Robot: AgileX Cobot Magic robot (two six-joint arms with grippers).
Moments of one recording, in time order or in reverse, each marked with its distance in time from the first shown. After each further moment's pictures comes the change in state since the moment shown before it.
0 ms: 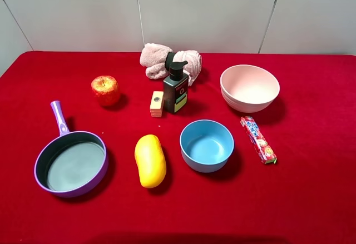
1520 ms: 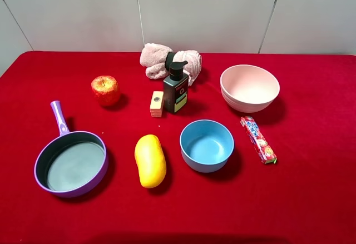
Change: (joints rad) left arm -0.002 0.503 -0.219 -0.083 0.009 0.090; right arm 0.000 0.000 0.000 0.000 0.000 0.000
